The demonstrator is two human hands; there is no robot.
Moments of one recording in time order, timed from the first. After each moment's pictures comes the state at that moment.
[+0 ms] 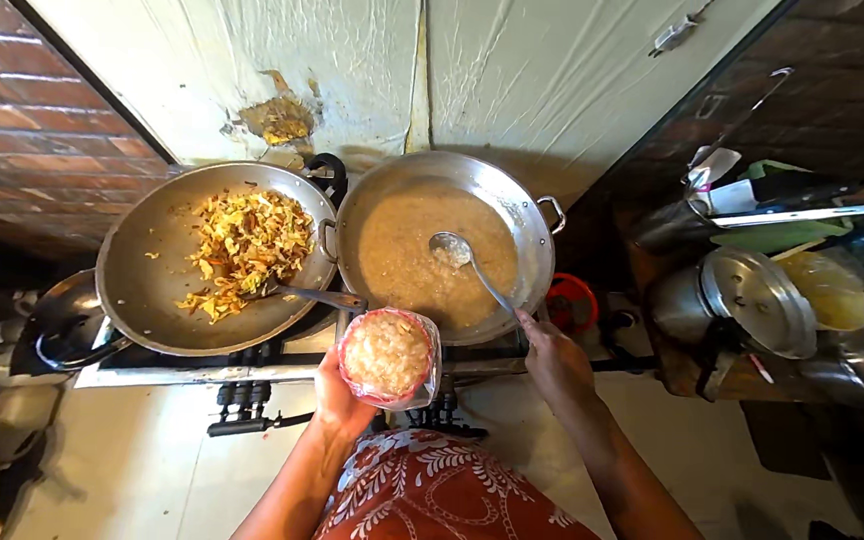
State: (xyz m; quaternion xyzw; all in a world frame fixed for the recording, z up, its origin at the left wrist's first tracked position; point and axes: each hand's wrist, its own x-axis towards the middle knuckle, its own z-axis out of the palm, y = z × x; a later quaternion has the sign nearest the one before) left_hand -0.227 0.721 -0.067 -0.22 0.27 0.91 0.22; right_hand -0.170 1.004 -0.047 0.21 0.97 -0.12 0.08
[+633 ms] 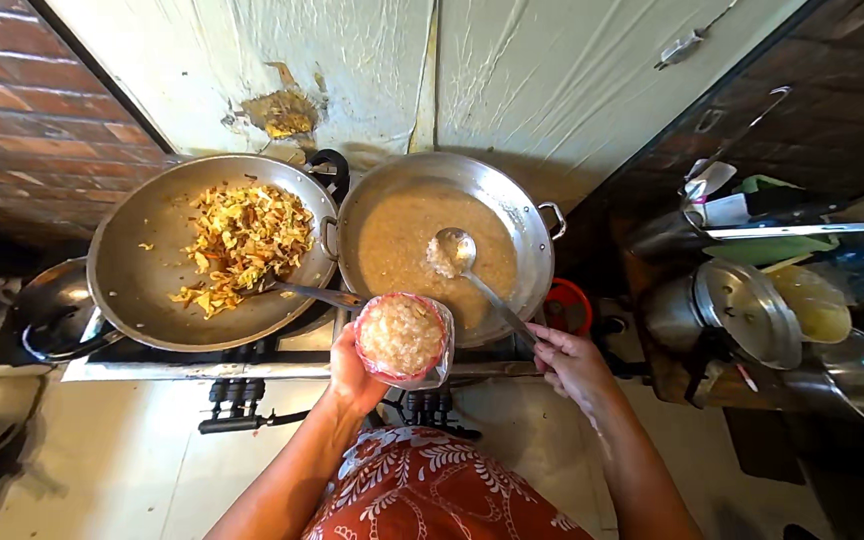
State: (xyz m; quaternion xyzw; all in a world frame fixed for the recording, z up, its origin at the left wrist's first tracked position) left_hand -0.254 0.742 -0.064 -0.22 0.26 0.90 0.25; right_hand -0.161 1.028 -0.022 0.32 0.79 -0.51 0.11
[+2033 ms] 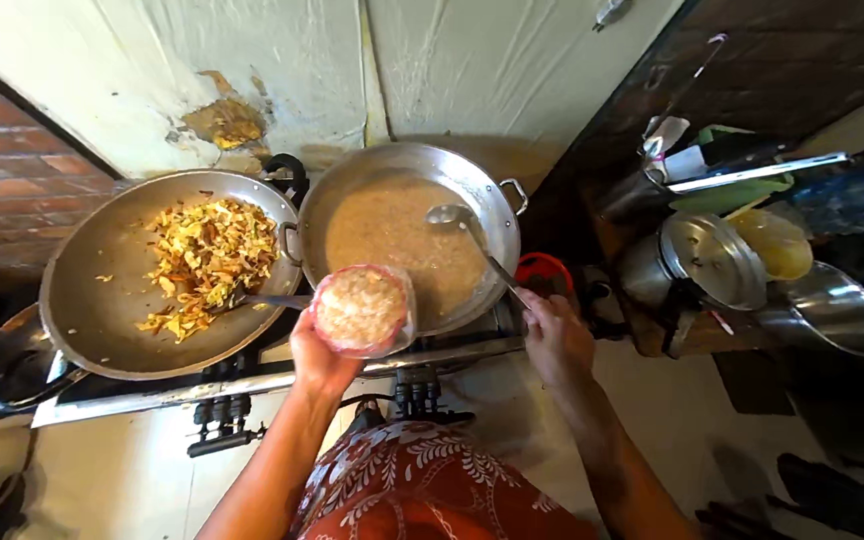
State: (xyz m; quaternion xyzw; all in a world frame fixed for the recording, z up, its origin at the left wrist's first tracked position) left_hand -0.271 0.753 -0.051 -0.20 0.30 0.91 0.20; right_hand -0.146 1.030 -0.038 0.24 0.95 -0.17 -0.07
